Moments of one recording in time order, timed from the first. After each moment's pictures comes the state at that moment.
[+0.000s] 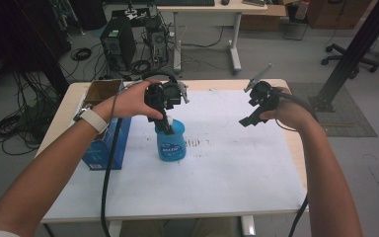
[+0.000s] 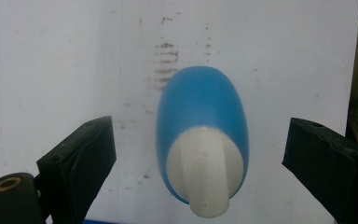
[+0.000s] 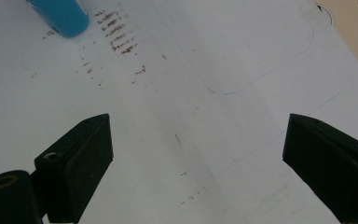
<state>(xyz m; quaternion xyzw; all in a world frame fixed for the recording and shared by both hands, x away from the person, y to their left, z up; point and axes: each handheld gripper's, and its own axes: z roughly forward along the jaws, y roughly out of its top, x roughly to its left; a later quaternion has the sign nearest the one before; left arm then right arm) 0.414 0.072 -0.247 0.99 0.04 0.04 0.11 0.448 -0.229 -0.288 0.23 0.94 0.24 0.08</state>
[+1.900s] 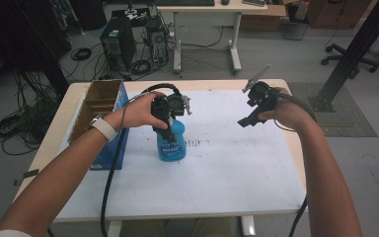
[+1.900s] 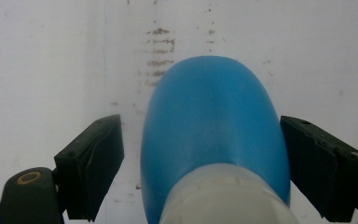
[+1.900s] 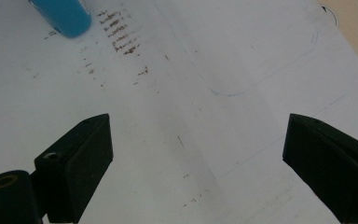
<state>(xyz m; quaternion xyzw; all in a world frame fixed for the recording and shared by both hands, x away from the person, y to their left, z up) 0.421 0.065 -0.288 0.99 0.04 0.03 0.10 0.448 -0.225 -0.290 0.23 0.94 0.23 0.08</state>
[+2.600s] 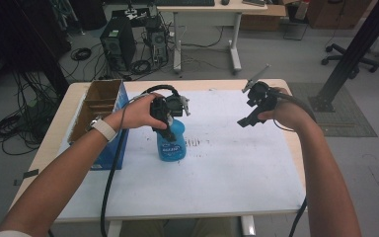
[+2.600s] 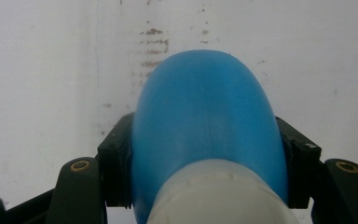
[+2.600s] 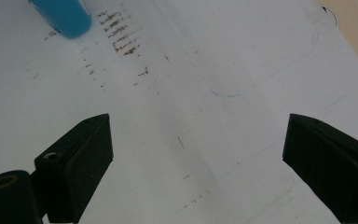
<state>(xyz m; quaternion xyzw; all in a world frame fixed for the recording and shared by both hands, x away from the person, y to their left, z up) 0.420 0.069 -0.292 0.99 0.04 0.02 0.10 0.447 -0.224 -0.290 0.23 0.94 0.23 0.08</state>
